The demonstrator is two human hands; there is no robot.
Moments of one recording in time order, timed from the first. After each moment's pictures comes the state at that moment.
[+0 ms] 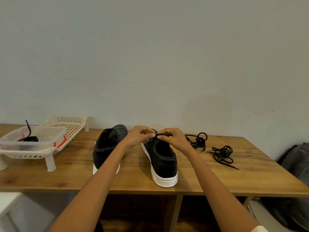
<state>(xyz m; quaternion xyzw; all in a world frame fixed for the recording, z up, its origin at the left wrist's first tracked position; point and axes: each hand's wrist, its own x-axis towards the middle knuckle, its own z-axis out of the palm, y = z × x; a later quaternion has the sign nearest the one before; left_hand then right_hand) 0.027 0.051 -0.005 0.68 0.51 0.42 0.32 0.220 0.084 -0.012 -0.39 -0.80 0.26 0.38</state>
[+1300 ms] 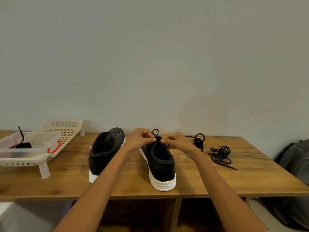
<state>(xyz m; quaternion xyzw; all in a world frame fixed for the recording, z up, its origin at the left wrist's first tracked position) 0.042 0.052 -0.004 0.68 0.51 0.43 0.30 0.240 0.076 -0.009 -0.43 -0.70 0.45 0.35</state>
